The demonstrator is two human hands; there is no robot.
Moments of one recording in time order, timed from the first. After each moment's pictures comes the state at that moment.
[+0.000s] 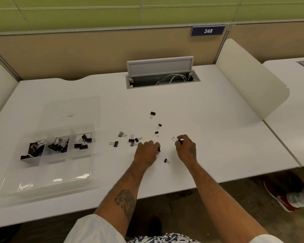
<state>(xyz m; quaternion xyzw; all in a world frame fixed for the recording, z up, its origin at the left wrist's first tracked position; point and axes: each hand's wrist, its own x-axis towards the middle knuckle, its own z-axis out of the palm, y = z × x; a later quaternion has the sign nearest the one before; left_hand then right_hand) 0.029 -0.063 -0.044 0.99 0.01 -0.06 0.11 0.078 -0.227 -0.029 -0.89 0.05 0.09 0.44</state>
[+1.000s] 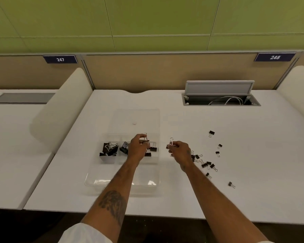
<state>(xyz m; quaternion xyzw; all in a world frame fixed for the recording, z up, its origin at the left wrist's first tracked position) -0.076 0.197 0.029 0.71 0.36 0.13 0.59 0.007 0.038 0.013 -0.77 -0.02 0.21 0.60</state>
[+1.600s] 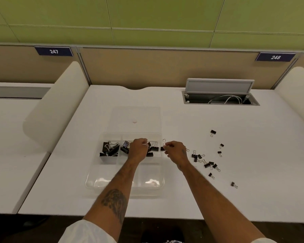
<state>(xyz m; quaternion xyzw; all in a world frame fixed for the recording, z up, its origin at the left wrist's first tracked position) -0.067 0.226 0.006 0.81 0.33 0.06 0.48 0.002 0.075 0.006 -0.81 -0.03 0.21 0.54</state>
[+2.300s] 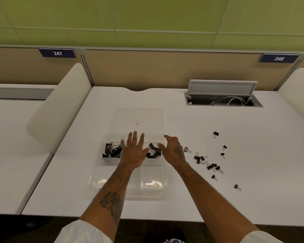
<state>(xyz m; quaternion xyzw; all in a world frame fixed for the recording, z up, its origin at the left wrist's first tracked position) -0.090 0.253 -0.007 0.97 0.22 -0.05 0.09 -0.001 0.098 0.012 -0.91 -0.19 0.16 0.33</state>
